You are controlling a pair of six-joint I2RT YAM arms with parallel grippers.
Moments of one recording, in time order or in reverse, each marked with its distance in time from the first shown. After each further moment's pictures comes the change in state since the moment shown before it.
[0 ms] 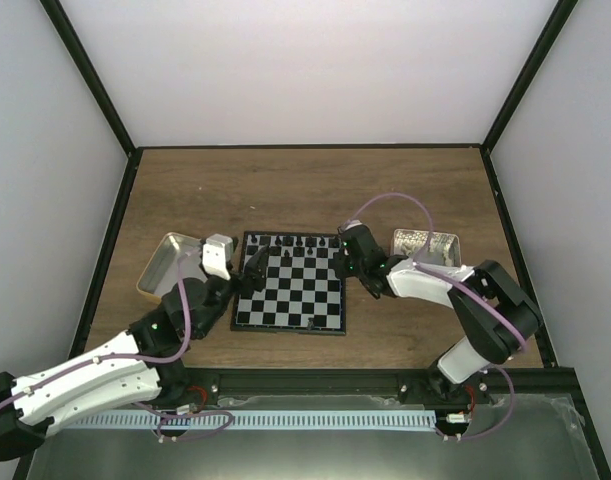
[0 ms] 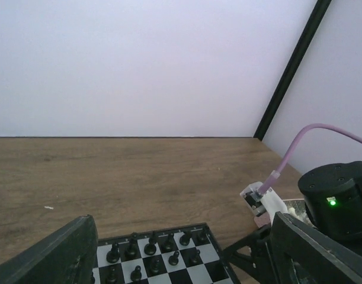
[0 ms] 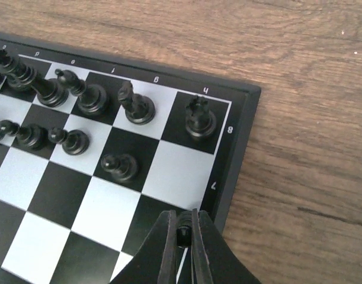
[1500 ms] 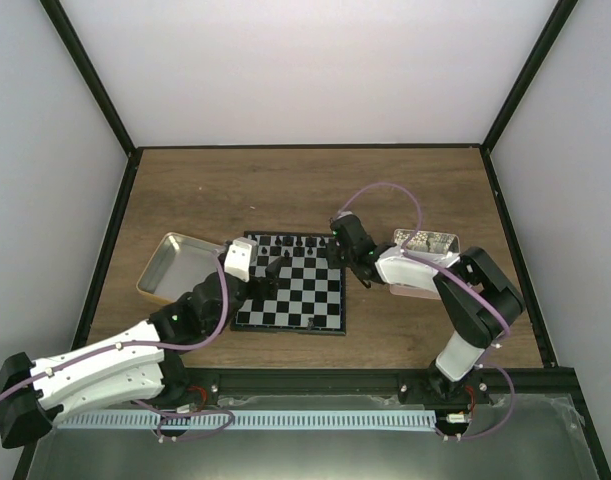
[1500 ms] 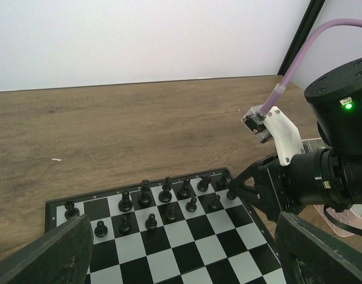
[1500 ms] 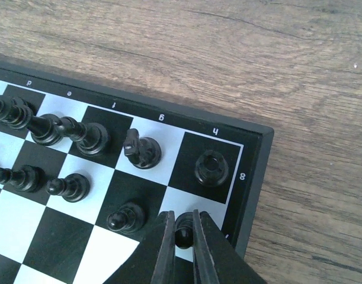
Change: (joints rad) left arm 0.000 0.164 0.024 -0.099 0.011 -0.037; right arm 0.000 0.127 0.145 -0.044 0.035 -0.011
